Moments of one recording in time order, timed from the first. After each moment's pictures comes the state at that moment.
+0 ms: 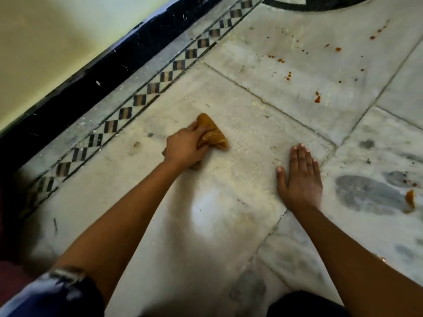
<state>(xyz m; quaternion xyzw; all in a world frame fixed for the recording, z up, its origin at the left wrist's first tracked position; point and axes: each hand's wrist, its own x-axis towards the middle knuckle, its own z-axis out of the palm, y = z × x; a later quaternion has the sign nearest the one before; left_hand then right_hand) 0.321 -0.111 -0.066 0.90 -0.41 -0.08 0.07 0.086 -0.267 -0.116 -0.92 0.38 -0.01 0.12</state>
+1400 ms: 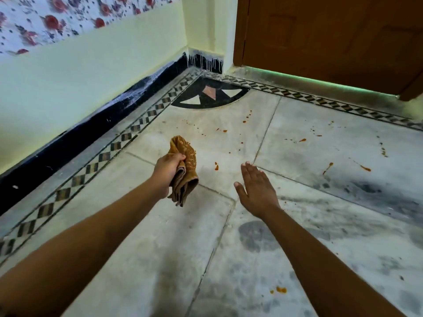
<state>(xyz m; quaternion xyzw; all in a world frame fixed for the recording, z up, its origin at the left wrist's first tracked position) 0.249 -0.292 0.047 0.74 -0.07 -0.39 0.55 0.045 -0.398 -0.006 -0.92 0.37 -0.01 0.12</state>
